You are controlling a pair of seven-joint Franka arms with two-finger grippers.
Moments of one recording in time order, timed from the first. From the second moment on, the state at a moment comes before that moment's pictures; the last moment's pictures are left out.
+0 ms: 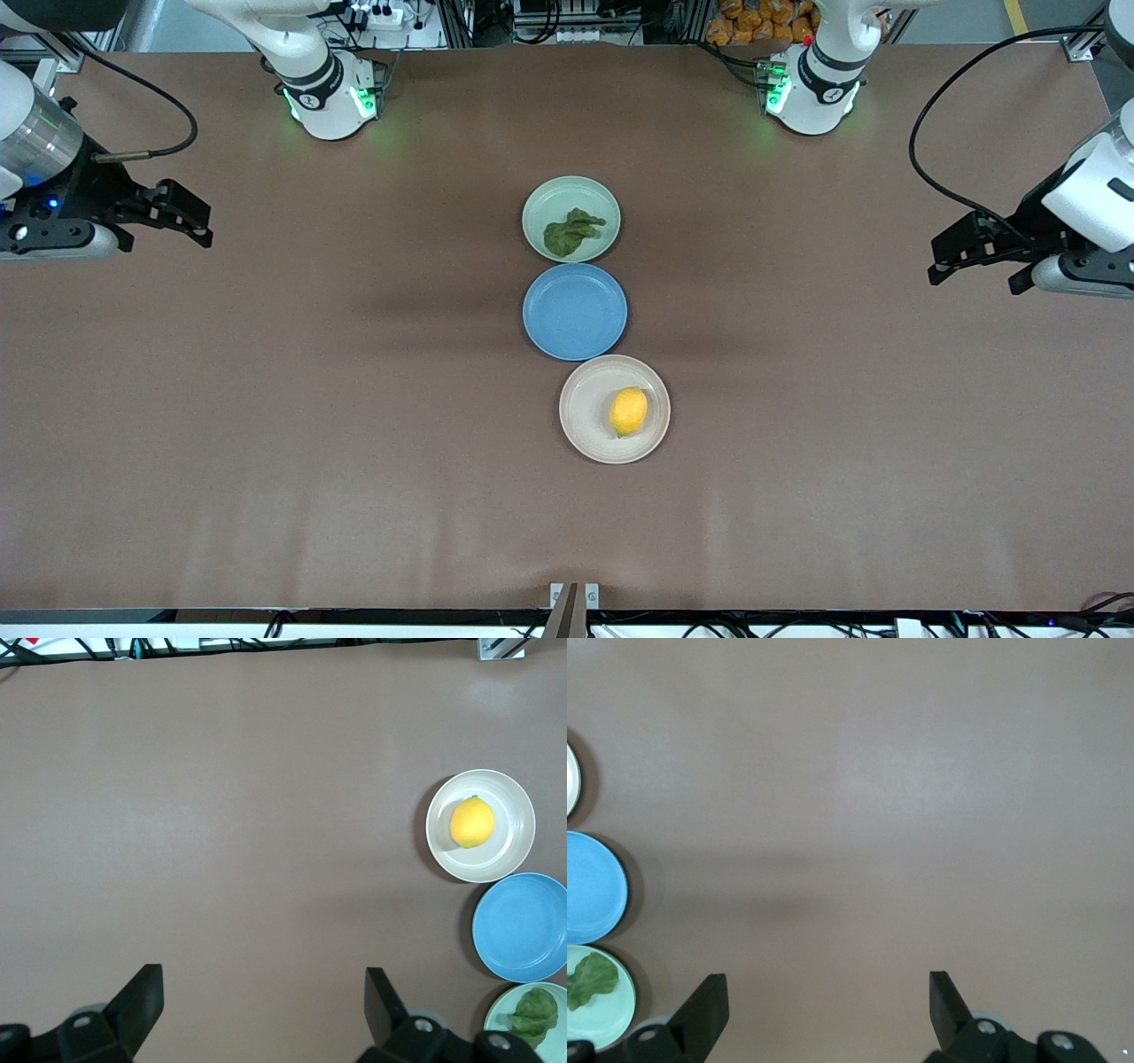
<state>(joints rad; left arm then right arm) -0.06 0.08 -0.04 -1.51 -0.06 1.71 0.00 -0.02 -0.01 0.13 -1.58 -0.01 1.57 0.07</state>
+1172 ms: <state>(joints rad) -0.06 0.07 -0.04 -1.50 -0.06 1.62 0.00 -0.02 -0.02 0.08 -1.53 -0.01 1.56 0.01</state>
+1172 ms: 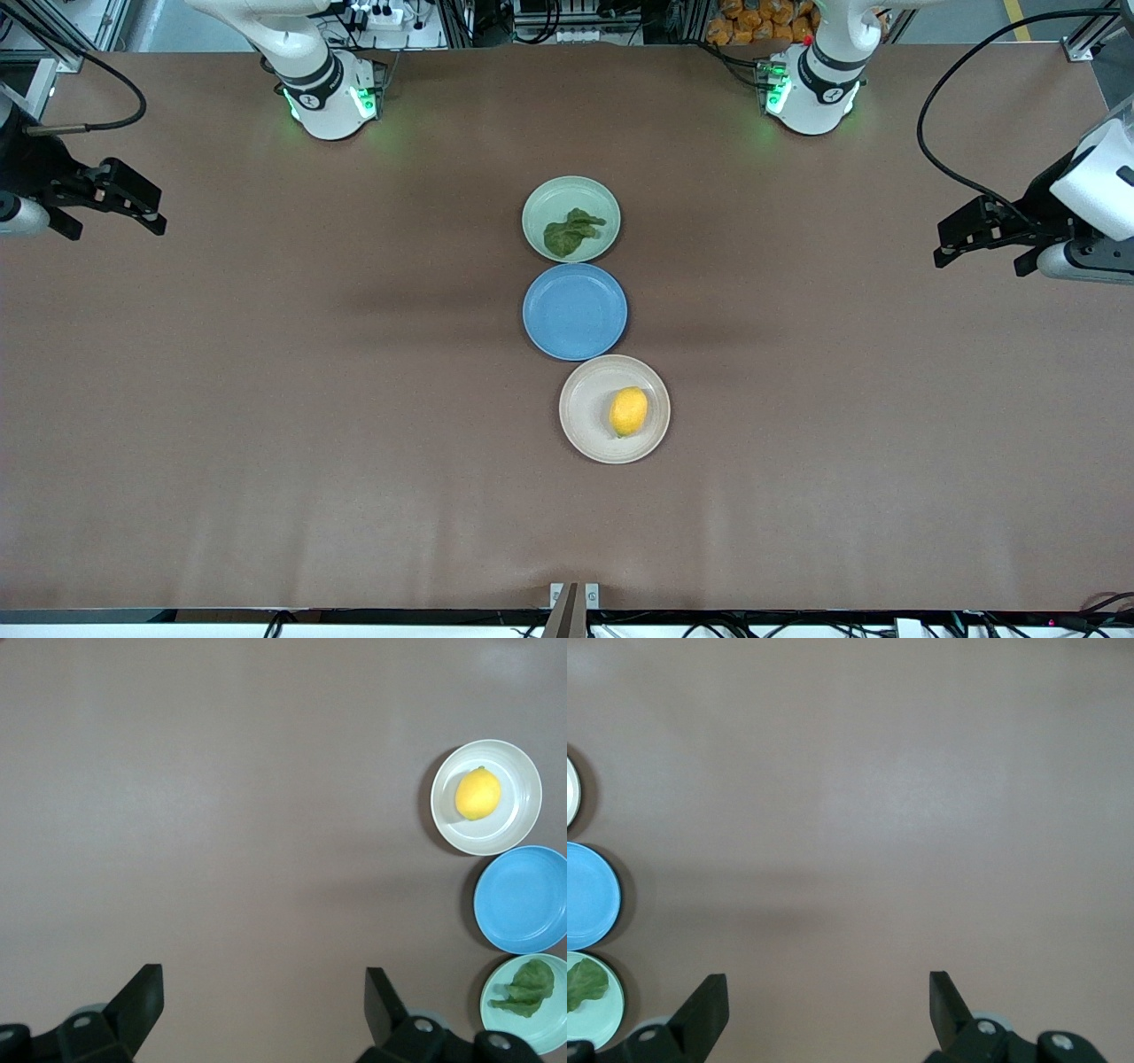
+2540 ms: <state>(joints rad) -0.06 0.08 -0.03 -1.50 -0.06 1.57 -0.06 -0.02 -0.02 0.08 -1.53 -0.01 1.56 0.01</state>
